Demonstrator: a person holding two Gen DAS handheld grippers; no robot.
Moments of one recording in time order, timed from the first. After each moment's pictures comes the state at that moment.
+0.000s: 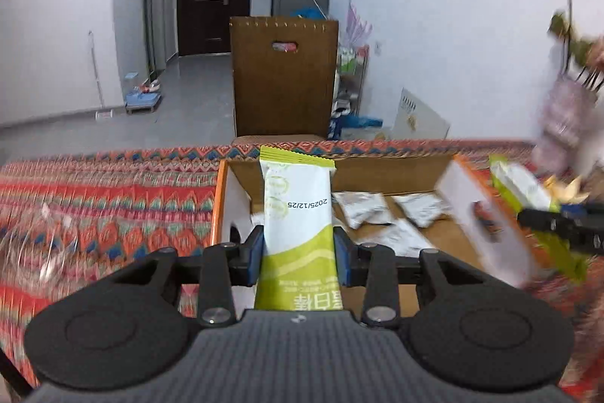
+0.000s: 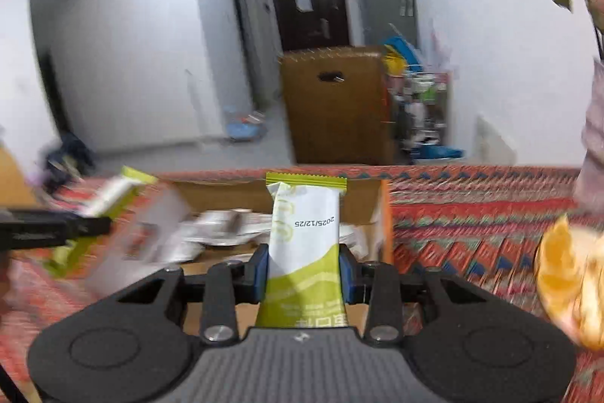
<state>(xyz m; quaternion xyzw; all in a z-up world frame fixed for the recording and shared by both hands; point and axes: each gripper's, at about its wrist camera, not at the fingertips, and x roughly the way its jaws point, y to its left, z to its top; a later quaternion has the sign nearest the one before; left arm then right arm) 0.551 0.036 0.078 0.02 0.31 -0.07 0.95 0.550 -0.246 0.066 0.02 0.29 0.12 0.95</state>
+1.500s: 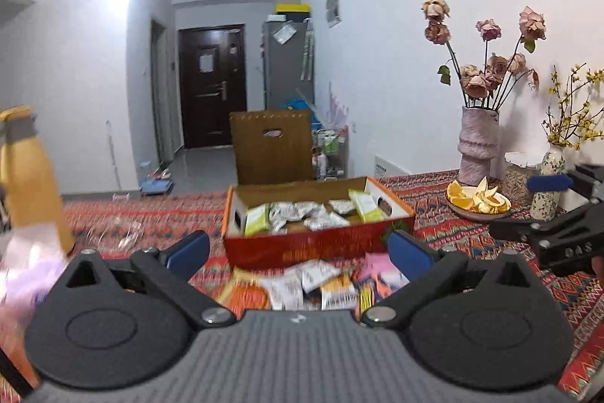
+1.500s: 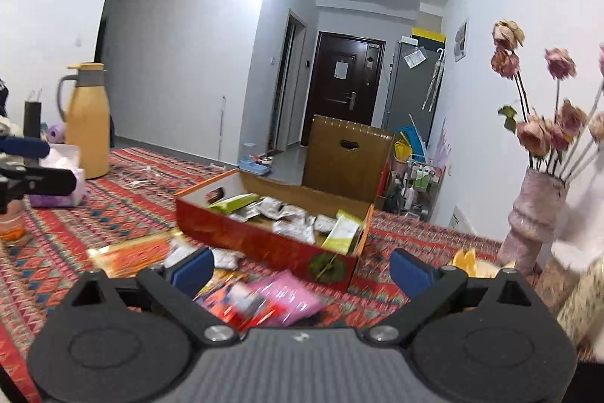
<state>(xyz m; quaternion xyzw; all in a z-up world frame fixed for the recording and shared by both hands) 0.207 0.007 0.113 0.02 0.15 -0.07 0.99 0.248 -0.255 0.103 -0.10 0.16 0.15 0.97</state>
